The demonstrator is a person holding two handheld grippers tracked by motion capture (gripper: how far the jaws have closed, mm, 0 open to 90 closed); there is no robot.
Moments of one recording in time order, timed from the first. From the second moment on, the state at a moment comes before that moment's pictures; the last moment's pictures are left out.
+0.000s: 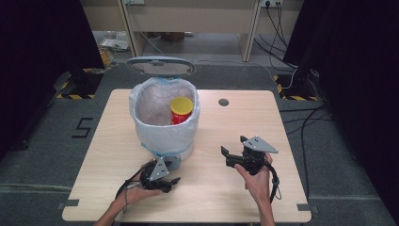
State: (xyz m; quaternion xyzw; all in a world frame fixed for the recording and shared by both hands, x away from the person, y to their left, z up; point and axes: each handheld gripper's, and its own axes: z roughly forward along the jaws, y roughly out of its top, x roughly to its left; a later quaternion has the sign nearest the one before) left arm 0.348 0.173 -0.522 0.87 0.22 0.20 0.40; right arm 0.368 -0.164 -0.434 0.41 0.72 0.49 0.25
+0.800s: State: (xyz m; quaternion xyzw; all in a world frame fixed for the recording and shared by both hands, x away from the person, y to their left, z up) left arm 0.348 0.173 -0.522 0.87 0.22 0.20 0.40; right arm 0.366 -0.168 -0.484 0.44 0.75 0.43 0.23
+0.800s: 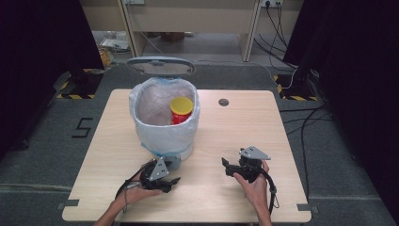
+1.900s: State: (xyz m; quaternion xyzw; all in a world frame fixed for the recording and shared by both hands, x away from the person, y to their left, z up) left arm 0.348 0.173 -0.522 0.87 0.22 0.20 0.40; right arm 0.349 -0.190 -0.515 0.47 0.78 0.36 0.20
